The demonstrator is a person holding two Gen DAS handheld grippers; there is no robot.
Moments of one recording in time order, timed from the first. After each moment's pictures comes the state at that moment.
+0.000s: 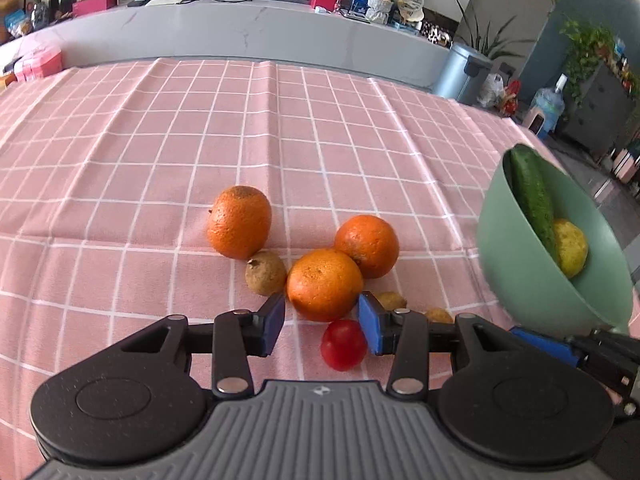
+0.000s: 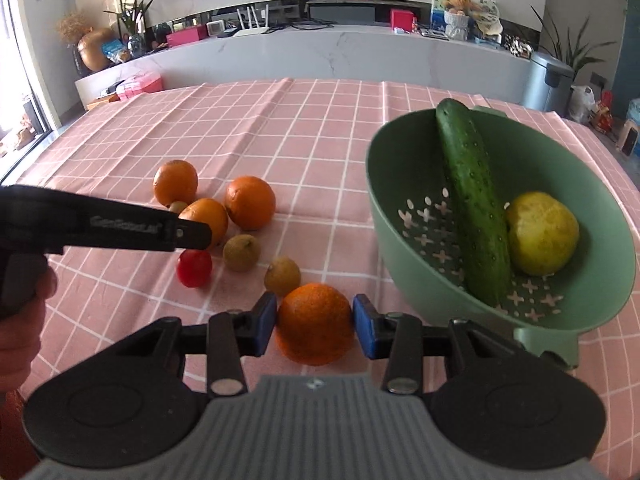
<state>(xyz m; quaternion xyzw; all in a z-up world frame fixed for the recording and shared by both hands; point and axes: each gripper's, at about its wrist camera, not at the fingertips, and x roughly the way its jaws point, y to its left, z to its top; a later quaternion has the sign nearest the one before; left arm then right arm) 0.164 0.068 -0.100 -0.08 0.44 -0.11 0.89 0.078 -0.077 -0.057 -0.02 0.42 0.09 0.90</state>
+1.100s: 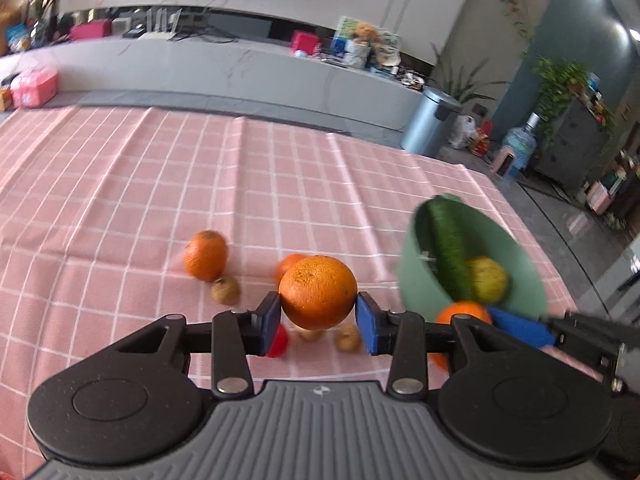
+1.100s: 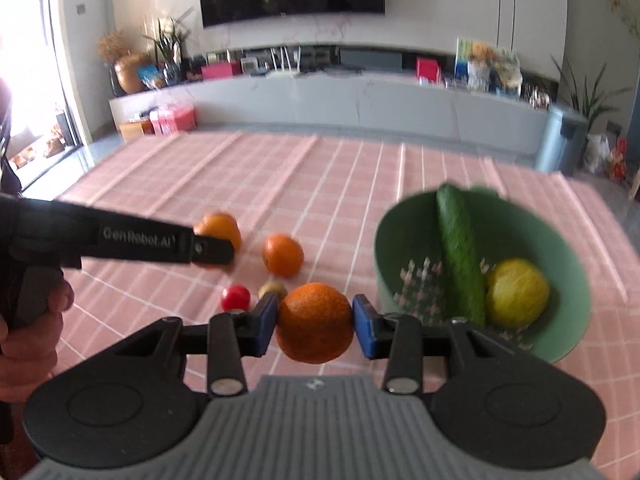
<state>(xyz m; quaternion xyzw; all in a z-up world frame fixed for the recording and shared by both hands) 0.114 0.051 -0.027 -0.09 0.39 -0.14 0.91 0.040 -0.089 0.014 -0.03 0.35 0.13 0.93</state>
